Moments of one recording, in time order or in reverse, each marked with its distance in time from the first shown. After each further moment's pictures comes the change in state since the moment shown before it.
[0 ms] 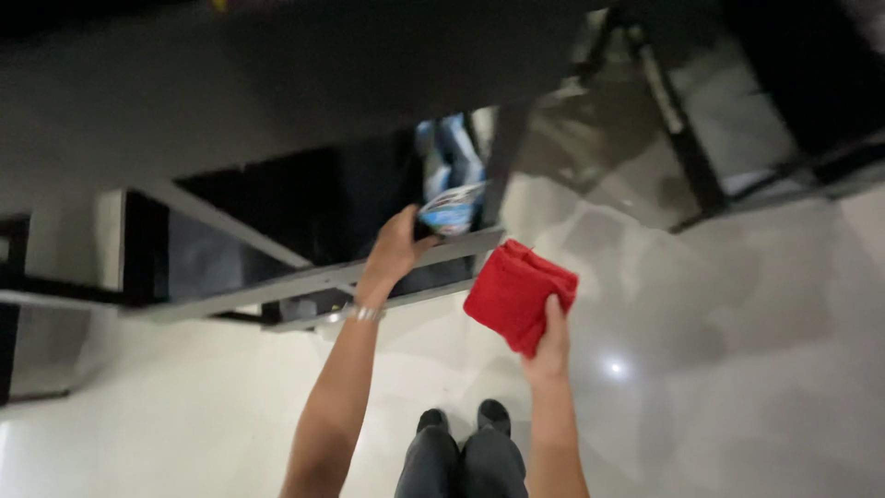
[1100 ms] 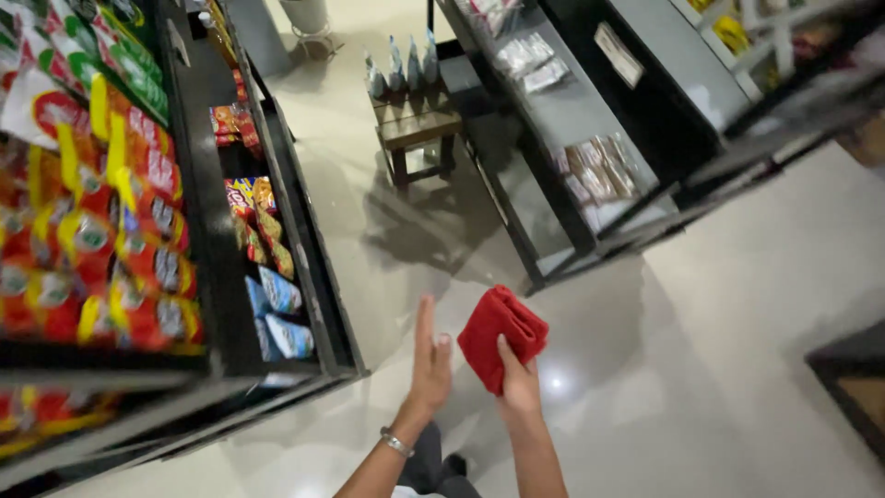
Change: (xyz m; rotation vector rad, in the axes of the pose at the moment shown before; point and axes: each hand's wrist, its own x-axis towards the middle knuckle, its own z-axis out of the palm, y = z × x) left_hand 0.131 0.451 0.093 -0.679 0.025 -0.004; right_hand 0.094 -0.424 0.080 -0.244 0.268 0.006
